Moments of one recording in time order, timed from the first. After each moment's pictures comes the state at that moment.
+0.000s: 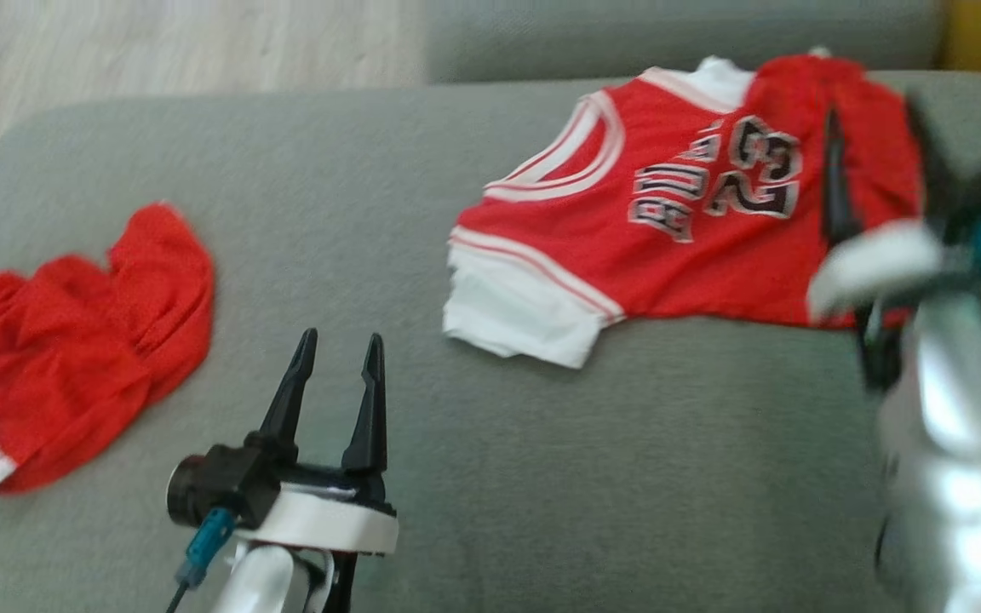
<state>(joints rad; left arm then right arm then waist) -0.13 0.05 -0.32 0.22 -0.30 -0.04 -0.26 -0.63 -0.09 -0.12 0.67 -0.18 0.12 -0.25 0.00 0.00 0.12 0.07</state>
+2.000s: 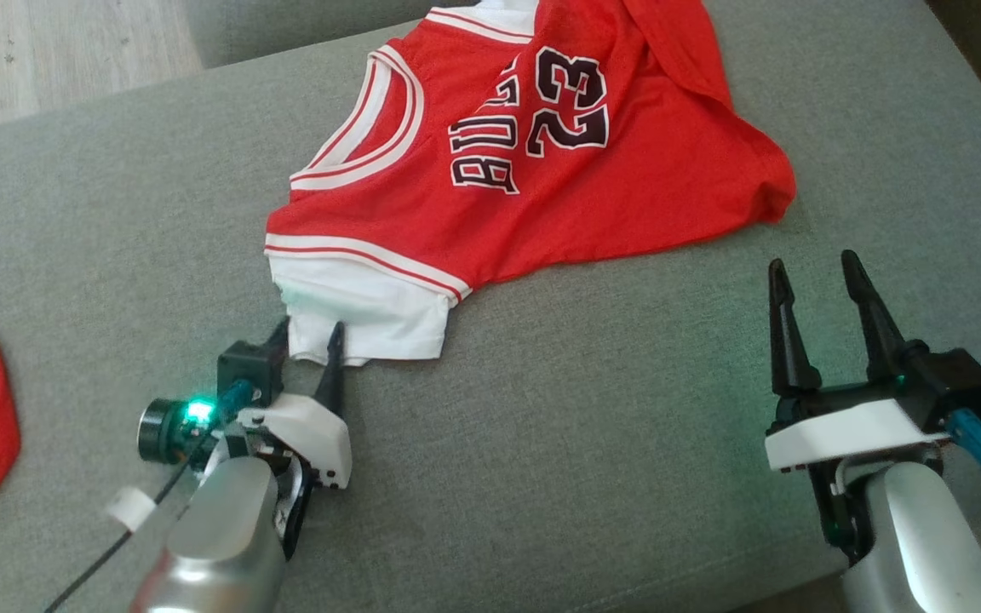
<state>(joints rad) -0.52 0.05 -0.30 0.96 -0.18 -0.05 -0.18 -0.18 -0.05 0.03 0.26 0.08 0.12 -0.25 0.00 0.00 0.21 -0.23</state>
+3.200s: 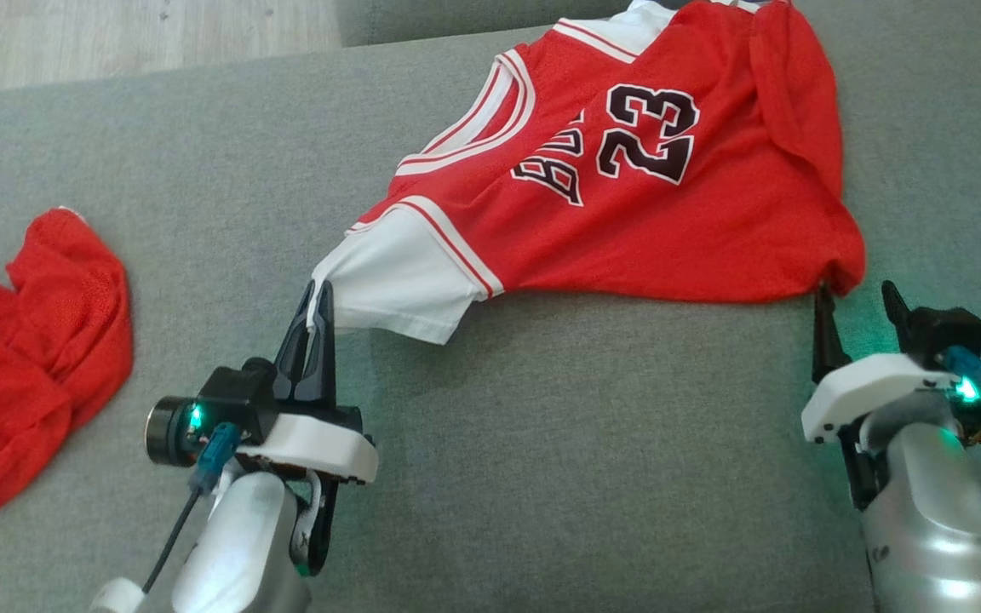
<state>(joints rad) -0.32 0.04 -0.26 0.48 -0.21 0.00 -0.25 -0.45 -0.05 -0.25 0.83 -0.14 0.12 -0.23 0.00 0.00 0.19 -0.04</state>
